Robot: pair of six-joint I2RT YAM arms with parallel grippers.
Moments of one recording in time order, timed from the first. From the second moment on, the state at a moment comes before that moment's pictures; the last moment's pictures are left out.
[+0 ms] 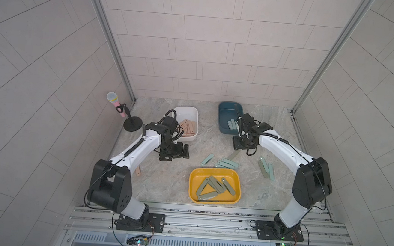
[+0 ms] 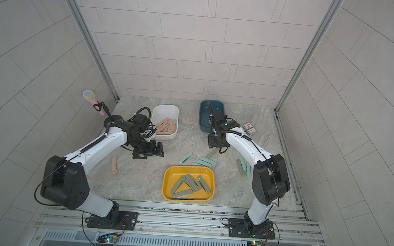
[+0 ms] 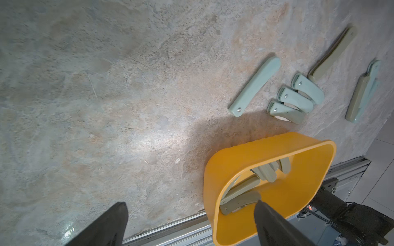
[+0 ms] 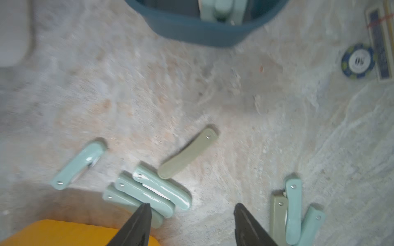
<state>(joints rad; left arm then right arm) -0.27 1.53 1.17 -1.07 0.37 -0.34 0.41 1.72 1.38 -0.93 0.08 0.32</state>
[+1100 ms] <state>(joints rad) -0.30 1.69 1.17 -0.95 0.40 -0.32 0.40 1.97 1.36 -0.74 0.02 0.67</state>
